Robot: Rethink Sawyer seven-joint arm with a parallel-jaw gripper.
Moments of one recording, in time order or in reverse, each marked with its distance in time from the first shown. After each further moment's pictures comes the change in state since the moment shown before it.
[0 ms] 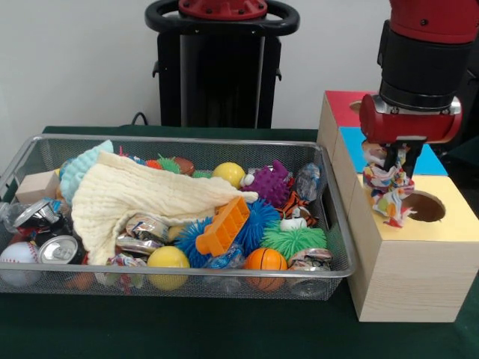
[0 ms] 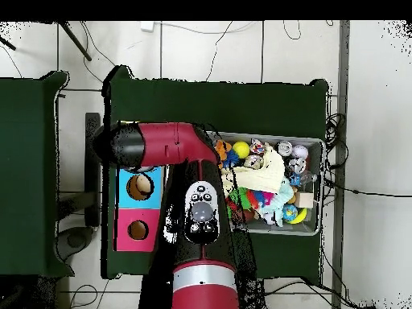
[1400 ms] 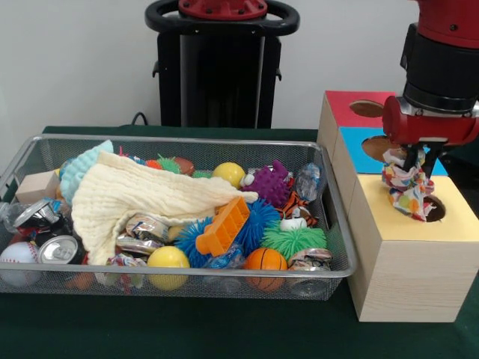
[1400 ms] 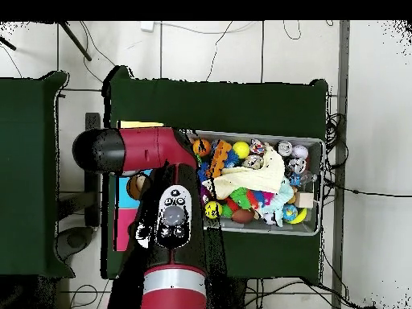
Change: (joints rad) arm 0.098 0.041 -0.084 -0.029 0.065 -0.001 0.001
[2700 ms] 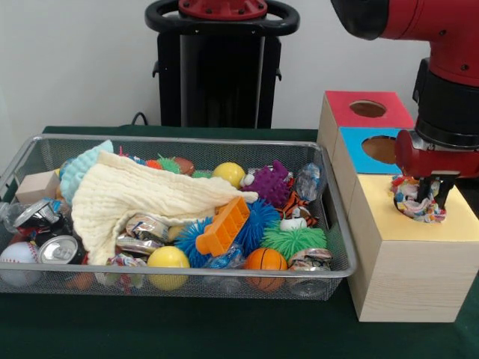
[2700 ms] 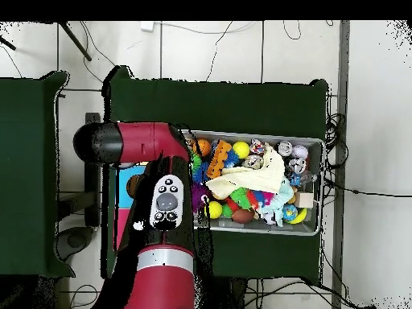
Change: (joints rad) arm 0.034 0.106 -0.033 -0.089 0.075 -0.029 0.002
